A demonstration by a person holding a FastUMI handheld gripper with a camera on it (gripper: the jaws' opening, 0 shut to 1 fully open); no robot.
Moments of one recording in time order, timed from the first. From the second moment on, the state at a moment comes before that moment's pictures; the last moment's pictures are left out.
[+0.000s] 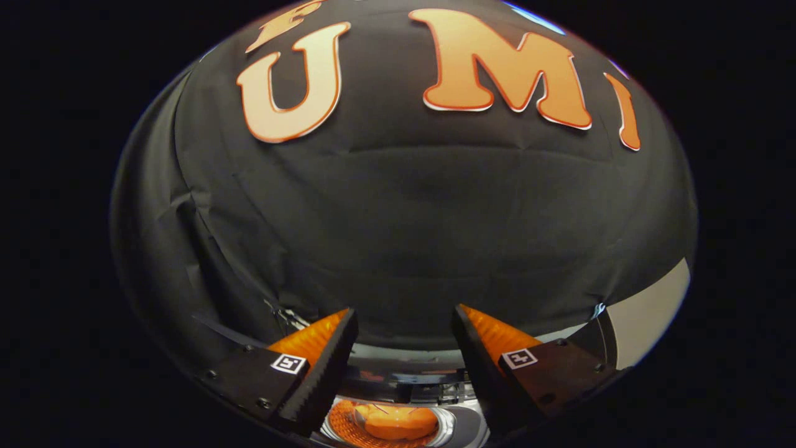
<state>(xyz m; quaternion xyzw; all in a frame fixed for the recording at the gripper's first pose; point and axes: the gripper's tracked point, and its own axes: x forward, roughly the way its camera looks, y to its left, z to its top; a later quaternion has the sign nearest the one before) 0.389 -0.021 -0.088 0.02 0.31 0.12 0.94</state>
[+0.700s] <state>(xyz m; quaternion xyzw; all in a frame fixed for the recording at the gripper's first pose) 0.365 -0.029 -0.082 0.01 0.27 0.14 0.95</state>
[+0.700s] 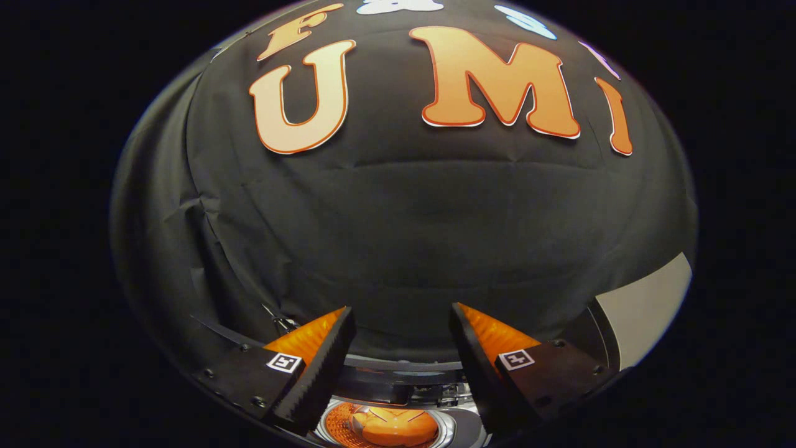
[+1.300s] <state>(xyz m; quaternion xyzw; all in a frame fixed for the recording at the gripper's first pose) 0.299 -0.042 -0.082 0.01 0.25 0.14 0.96</state>
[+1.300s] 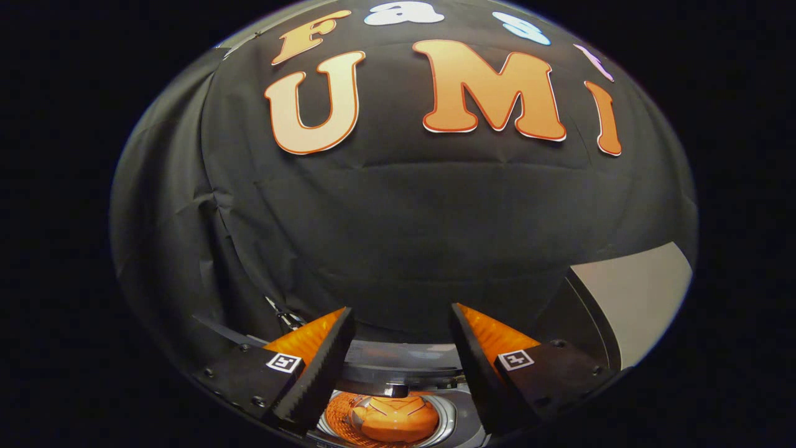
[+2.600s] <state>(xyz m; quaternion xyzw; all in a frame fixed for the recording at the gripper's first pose) 0.141 -0.075 -0.233 -0.01 0.33 0.12 0.93</state>
